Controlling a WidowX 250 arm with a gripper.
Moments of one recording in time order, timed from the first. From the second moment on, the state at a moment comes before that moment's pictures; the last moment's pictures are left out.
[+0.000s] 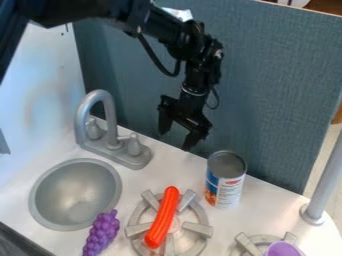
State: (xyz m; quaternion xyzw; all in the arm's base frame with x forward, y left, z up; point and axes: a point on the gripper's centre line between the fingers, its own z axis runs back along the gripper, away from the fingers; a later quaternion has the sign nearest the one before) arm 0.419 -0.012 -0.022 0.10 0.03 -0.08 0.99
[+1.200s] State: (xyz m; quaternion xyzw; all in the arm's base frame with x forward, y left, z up) arm 0.427 -0.096 -0.060 0.00 0.07 -0.15 0.99
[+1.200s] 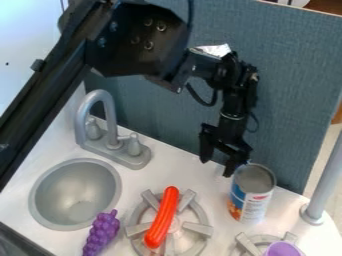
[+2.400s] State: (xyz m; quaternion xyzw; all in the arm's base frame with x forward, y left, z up) arm 0.382 -0.126 -0.030 0.00 0.04 -0.19 0.98
